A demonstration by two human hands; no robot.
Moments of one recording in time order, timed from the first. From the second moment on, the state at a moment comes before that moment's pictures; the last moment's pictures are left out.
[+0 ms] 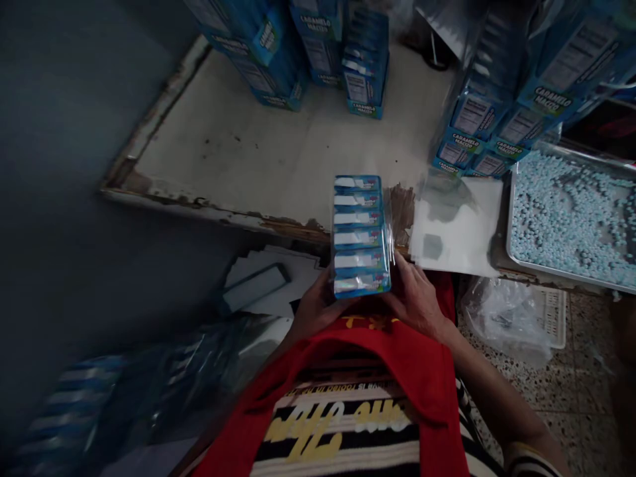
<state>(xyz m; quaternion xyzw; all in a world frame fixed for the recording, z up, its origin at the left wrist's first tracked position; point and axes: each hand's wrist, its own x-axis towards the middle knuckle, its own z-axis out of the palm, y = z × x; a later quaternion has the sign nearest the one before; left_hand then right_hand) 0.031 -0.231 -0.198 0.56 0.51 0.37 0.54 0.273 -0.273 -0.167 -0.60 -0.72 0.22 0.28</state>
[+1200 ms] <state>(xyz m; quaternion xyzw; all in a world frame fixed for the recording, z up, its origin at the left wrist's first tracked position) 0.054 -0.209 -0.204 0.70 0.56 0.40 0.22 0.250 -0.238 -0.201 -0.66 -0.67 0.04 0.34</state>
